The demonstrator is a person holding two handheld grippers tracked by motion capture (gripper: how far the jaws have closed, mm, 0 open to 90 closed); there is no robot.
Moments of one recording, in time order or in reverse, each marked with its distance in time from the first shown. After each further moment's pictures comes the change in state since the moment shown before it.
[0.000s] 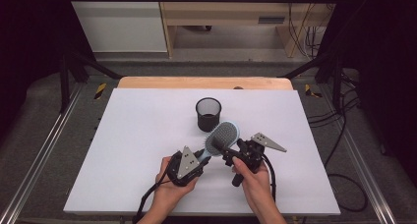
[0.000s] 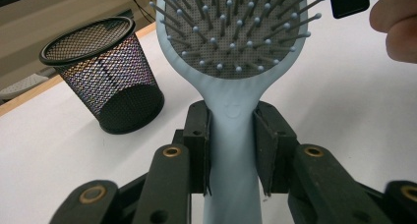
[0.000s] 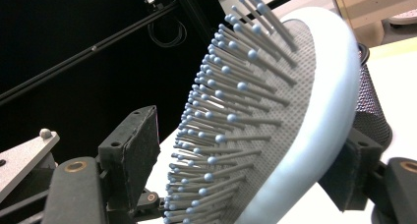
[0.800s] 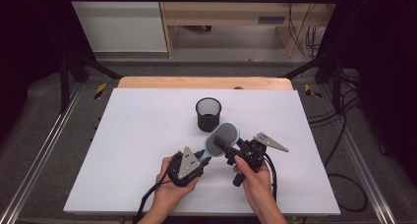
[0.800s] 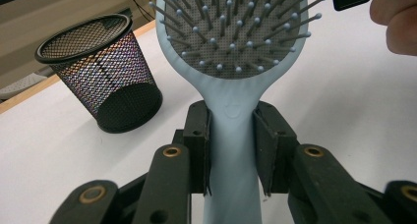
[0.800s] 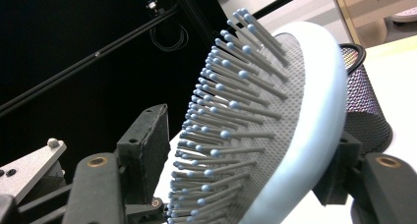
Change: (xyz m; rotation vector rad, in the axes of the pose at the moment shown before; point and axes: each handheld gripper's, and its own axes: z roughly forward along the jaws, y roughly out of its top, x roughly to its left) left arm -0.001 -0.001 0.001 0.007 -0.004 0.005; right arm -0.003 0.002 -0.003 -0.013 0.011 0.029
